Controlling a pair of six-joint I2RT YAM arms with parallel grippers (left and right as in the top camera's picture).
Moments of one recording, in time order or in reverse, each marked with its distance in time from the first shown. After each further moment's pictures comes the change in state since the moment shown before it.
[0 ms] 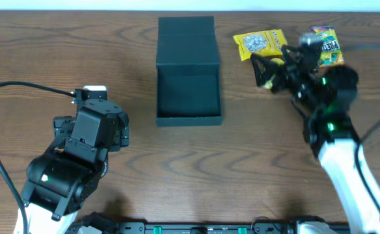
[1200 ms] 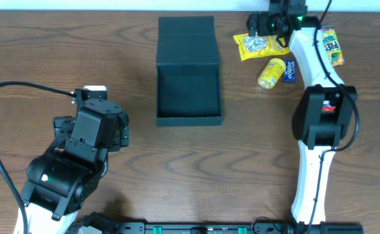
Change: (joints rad) left arm 0.001 0.001 0.000 0.000 0.000 0.000; right arm -0.001 1.147 1.311 -0.817 0.333 -0.305
